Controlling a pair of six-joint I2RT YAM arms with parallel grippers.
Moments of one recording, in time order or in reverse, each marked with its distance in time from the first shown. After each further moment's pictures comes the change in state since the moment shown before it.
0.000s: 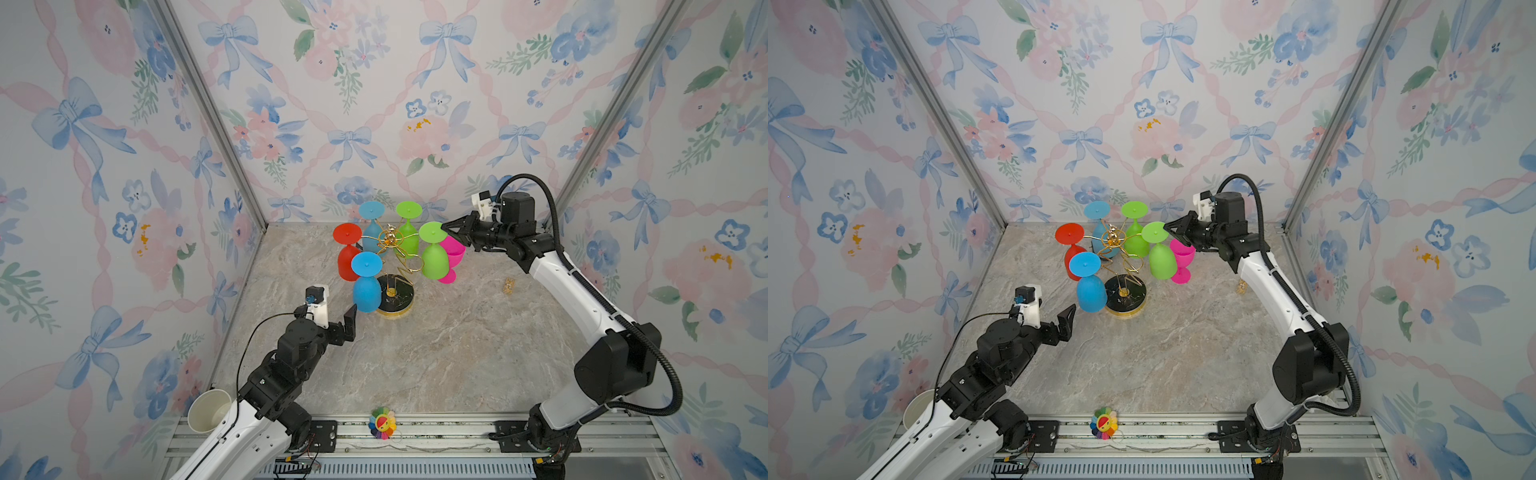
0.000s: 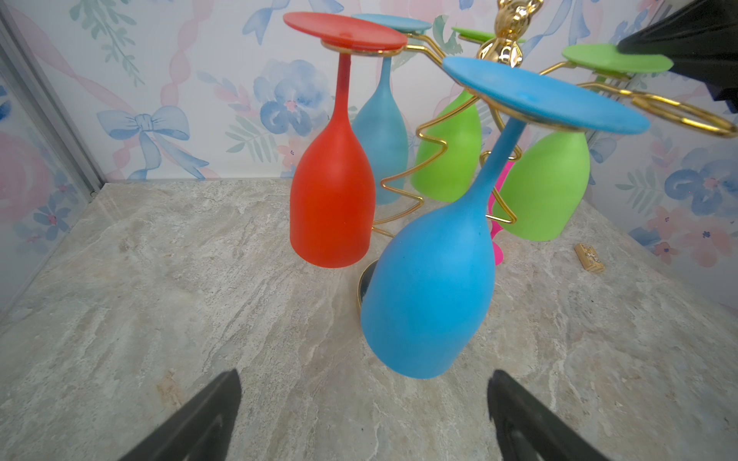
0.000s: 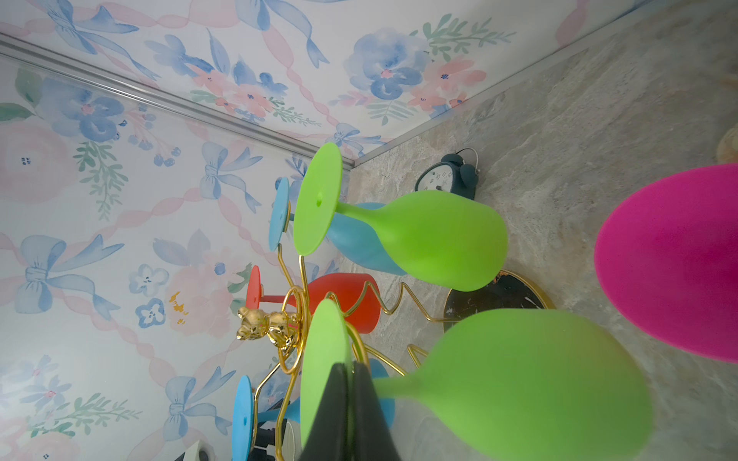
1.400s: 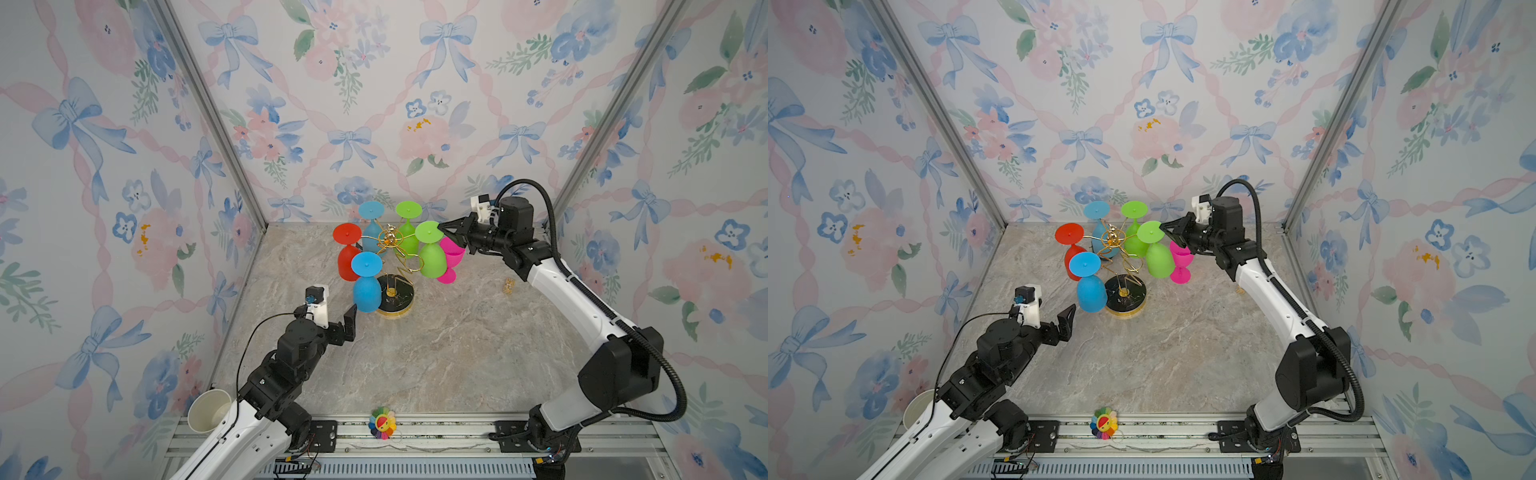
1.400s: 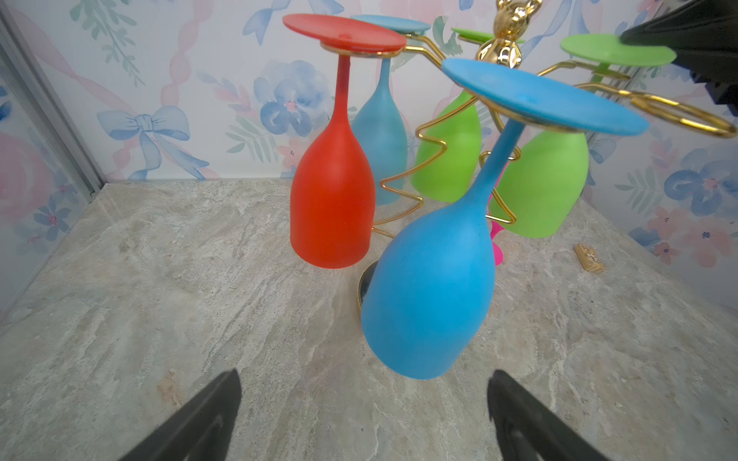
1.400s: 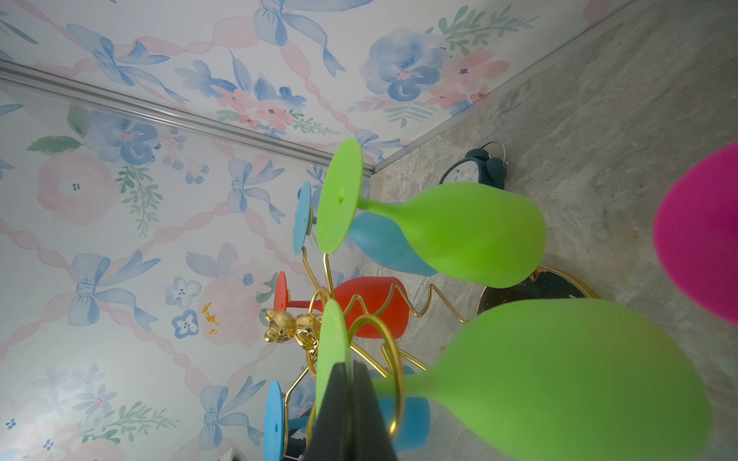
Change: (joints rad) left arm 0.000 -0.001 0.000 0.000 0.000 0.000; right arm 0.036 -0.038 -0.087 0.135 0.028 0.151
